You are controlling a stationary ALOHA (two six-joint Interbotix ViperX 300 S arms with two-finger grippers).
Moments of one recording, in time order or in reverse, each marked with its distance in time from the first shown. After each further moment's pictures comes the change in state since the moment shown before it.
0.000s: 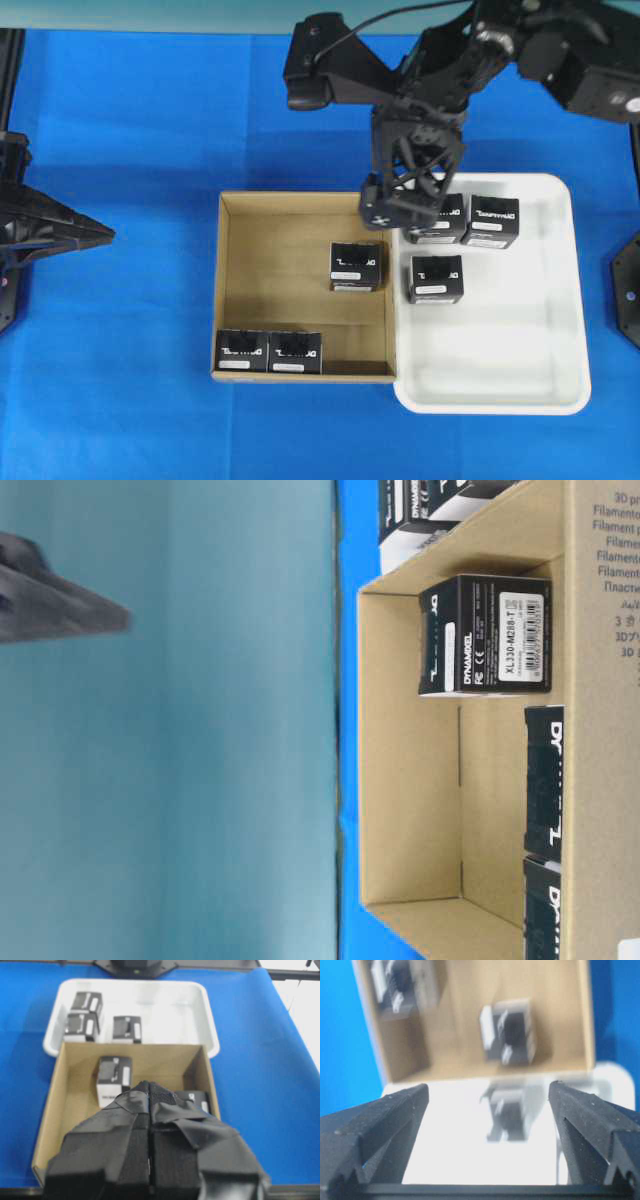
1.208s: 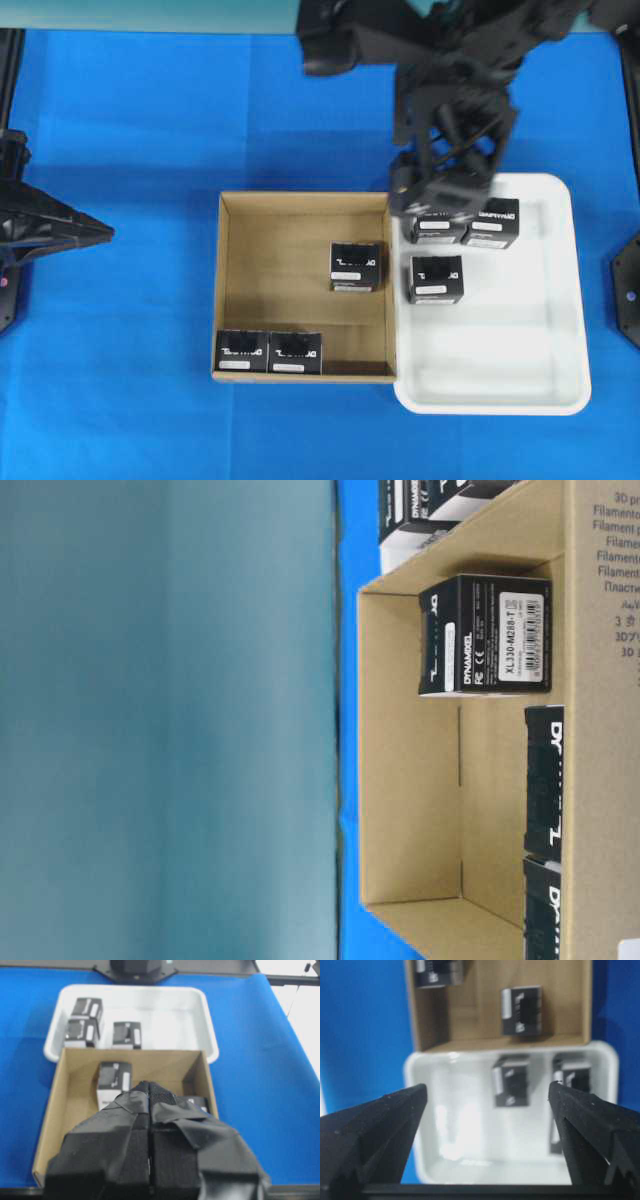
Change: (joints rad) left arm 0.000 0.002 -0.012 -0.002 0.000 0.000; right arm 0.046 0.026 -0.218 -0.075 0.161 0.028
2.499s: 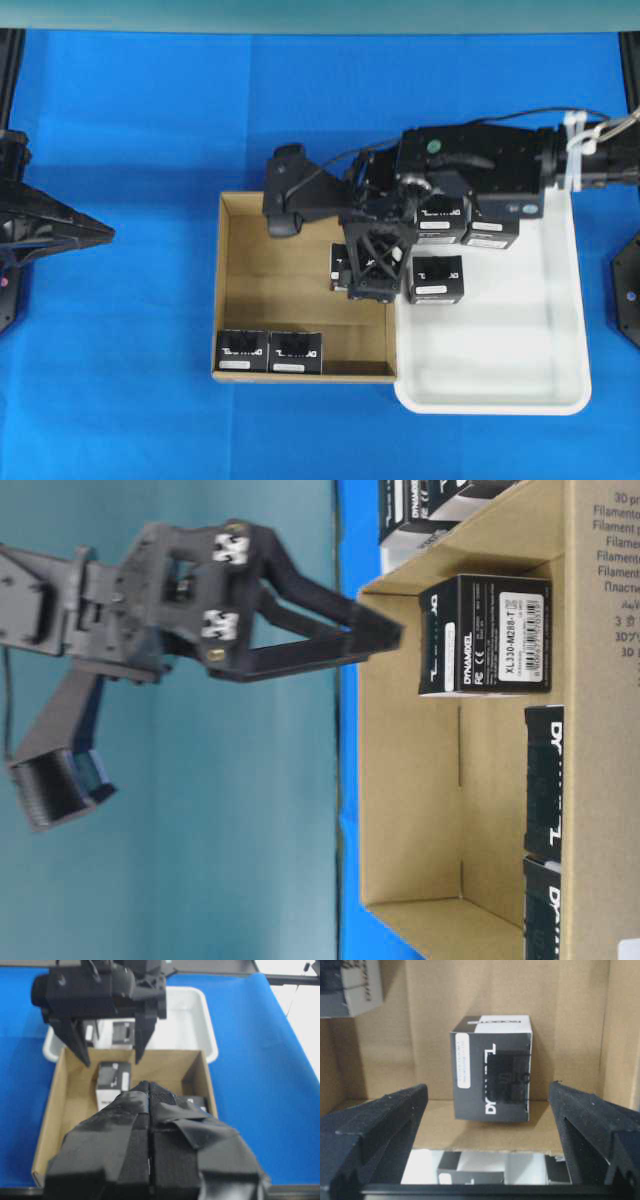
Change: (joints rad) left arm -0.003 0.002 0.000 0.002 0.000 0.002; right arm 0.074 0.153 0.508 -0.061 -0.586 -0.087
